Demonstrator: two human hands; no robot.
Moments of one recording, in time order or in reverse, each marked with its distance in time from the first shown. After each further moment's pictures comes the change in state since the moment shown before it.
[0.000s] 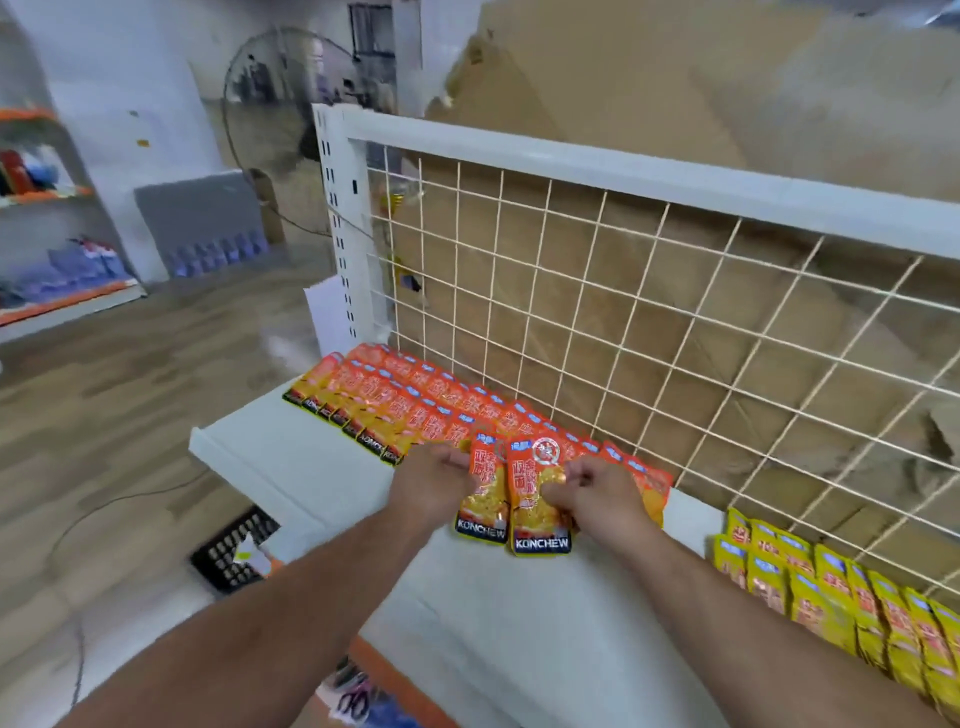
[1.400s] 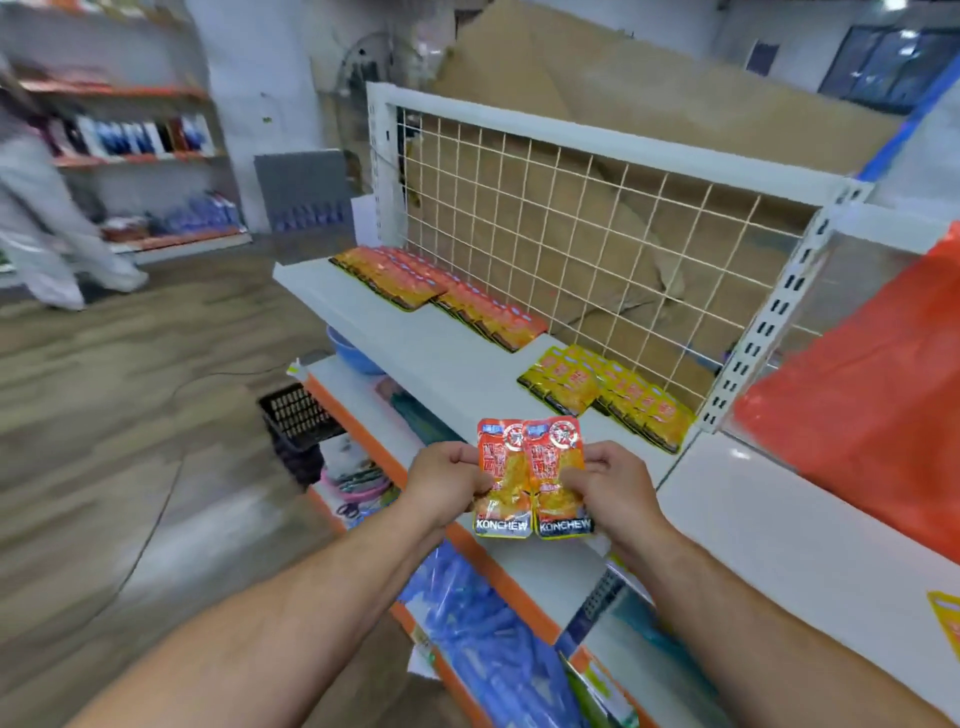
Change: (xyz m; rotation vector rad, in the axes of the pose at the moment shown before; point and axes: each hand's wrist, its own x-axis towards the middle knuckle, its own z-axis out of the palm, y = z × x) left_hand -0.422 -0.019 0.191 -0.346 0.077 -0.119; right_hand -0.339 0.134 -0.230 0.142 -0.074 -0.017
